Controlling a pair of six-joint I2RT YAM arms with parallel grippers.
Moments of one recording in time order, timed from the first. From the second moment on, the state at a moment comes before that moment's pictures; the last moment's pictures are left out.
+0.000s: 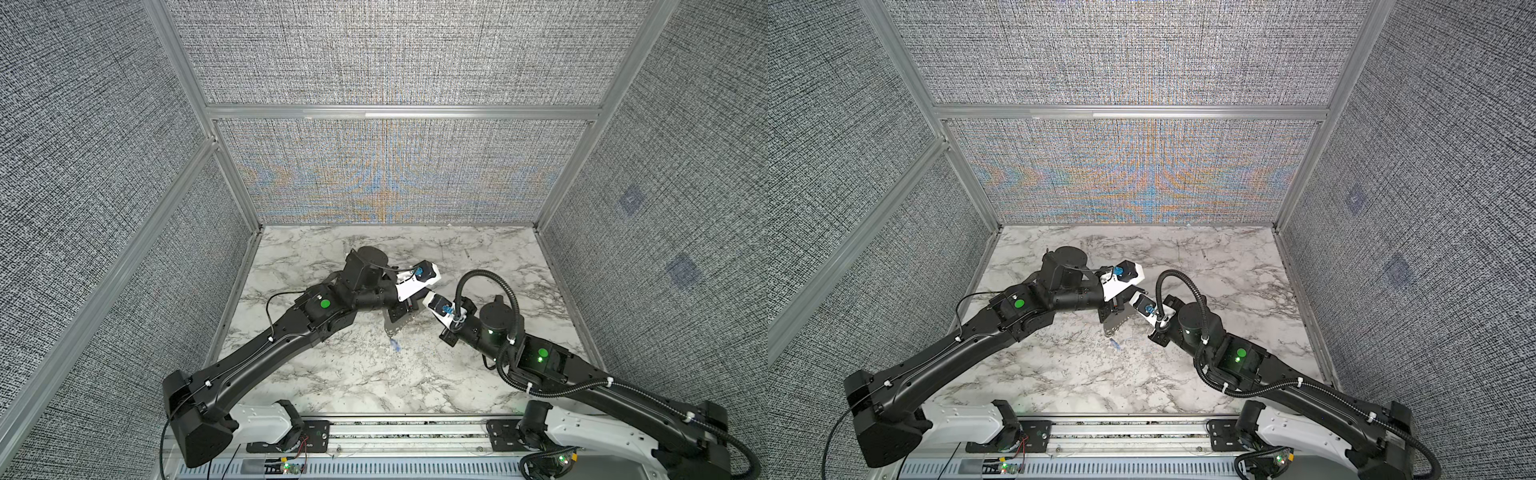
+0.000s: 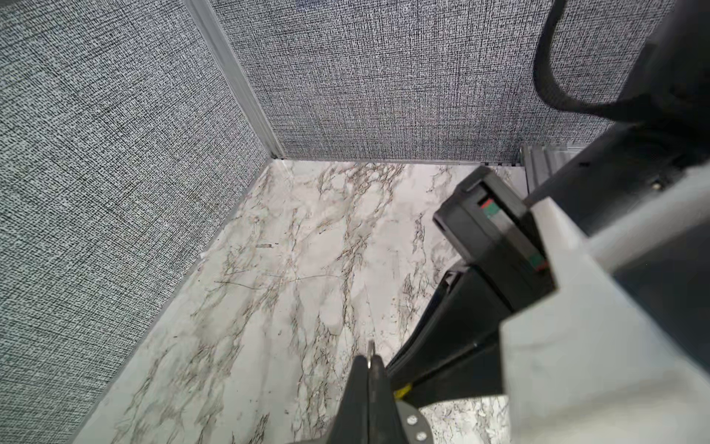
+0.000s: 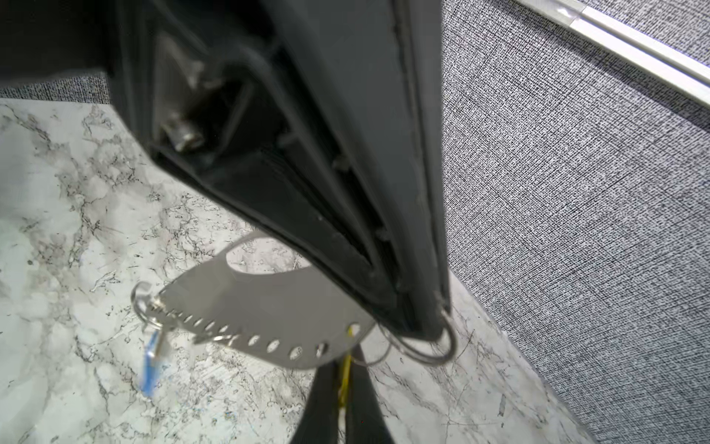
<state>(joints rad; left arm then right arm) -0.89 1.28 1.28 -0.42 0.37 0.34 1.00 0.92 0.80 -0.13 0.23 -0.40</state>
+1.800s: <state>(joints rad) -0.72 1.35 0.84 0.03 0.19 0.02 0.49 1.50 0.76 -0.32 -0.01 0.29</state>
